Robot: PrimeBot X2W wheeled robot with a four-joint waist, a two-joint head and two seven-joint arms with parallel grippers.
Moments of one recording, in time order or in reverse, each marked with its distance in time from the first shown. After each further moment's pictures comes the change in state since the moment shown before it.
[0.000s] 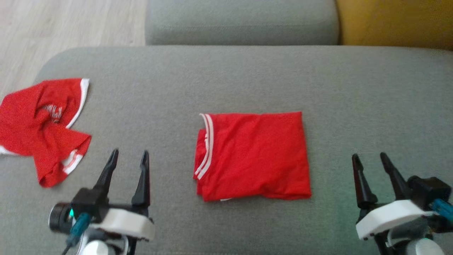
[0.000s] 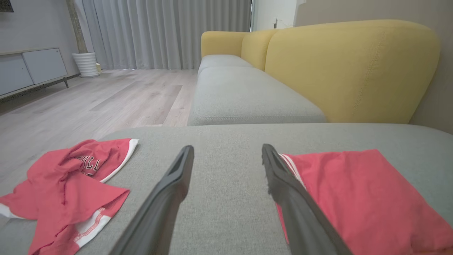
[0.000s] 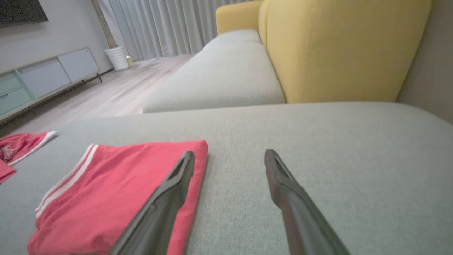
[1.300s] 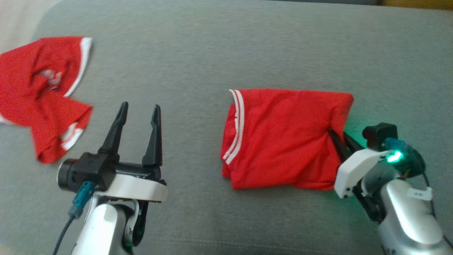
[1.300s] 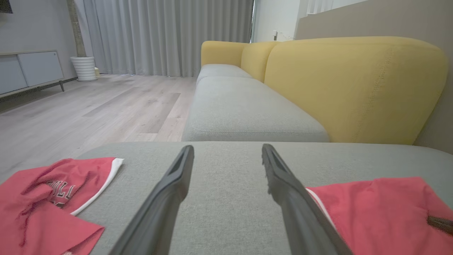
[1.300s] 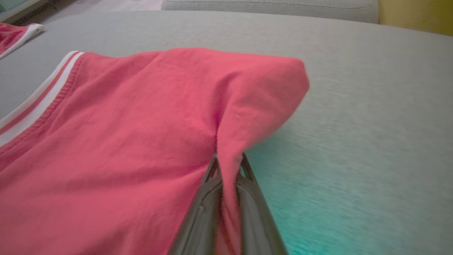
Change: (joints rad) left arm -0.182 -0.115 0.037 -0.004 0.064 -0.085 -0.020; right arm -0.389 -0.114 0.213 0.447 0.015 0.000 0.099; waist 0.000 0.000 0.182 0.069
